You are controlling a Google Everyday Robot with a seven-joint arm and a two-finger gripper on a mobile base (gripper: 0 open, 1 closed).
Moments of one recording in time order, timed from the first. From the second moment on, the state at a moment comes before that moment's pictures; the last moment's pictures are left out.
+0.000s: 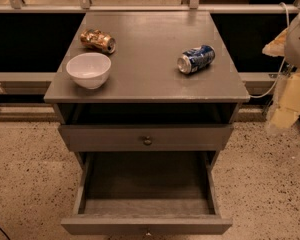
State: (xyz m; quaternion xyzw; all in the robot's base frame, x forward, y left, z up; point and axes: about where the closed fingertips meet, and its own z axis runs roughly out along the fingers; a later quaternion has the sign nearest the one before) arm 0.438 -0.217 0.976 -0.60 0.78 -0.03 0.16
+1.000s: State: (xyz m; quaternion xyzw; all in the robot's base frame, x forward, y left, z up) arm 0.514 -0.162 0.942 -0.72 0.68 -0.04 0.16
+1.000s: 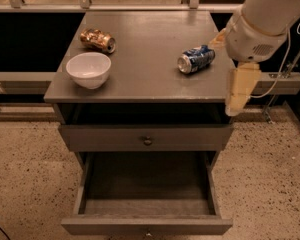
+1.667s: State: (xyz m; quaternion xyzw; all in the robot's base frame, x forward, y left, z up) arm 0.532 -0.148 0.939 -0.76 0.63 -0.07 0.14
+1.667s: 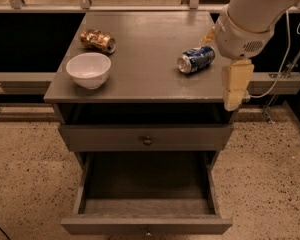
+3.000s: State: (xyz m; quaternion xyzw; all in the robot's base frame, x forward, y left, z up) arm 0.678 -0.168 0.935 -0.85 0.48 -0.11 0.16
